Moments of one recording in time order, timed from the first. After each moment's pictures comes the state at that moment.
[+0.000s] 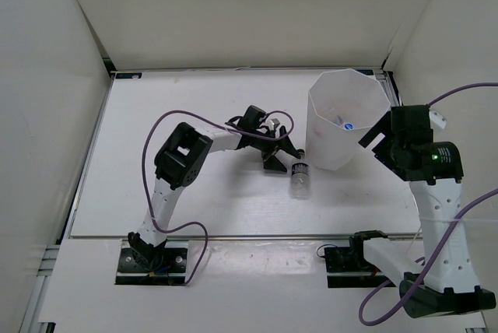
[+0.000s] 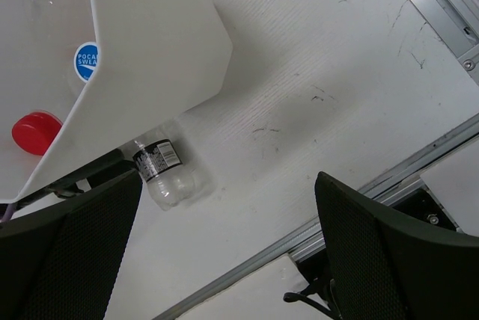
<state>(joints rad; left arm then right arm) -0.65 2.28 1.50 -0.03 0.90 -1.11 0.12 0.96 1.36 -1.29 0.31 0.74</state>
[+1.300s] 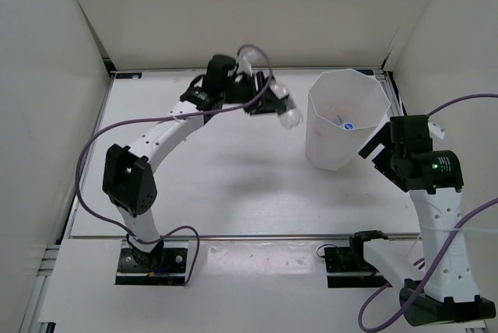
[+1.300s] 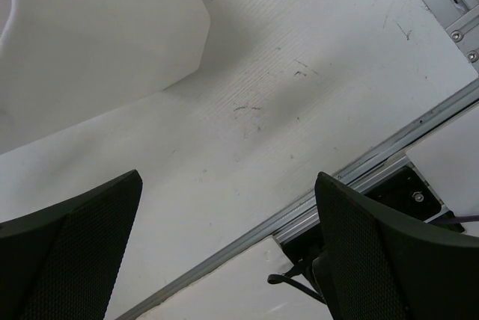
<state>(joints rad) -0.56 1.77 1.50 -0.25 0.69 -0.86 0.12 0.91 1.30 -1.35 0.30 0.75</state>
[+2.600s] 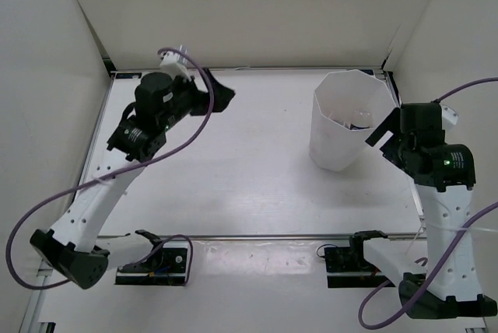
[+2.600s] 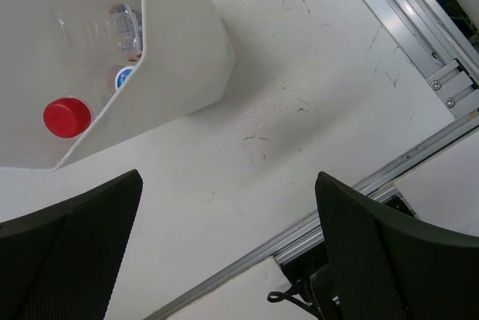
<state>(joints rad) -0.52 1.23 1.46 -0.33 0.13 -0.53 0.11 0.97 1.47 -1.35 0.34 0.67</state>
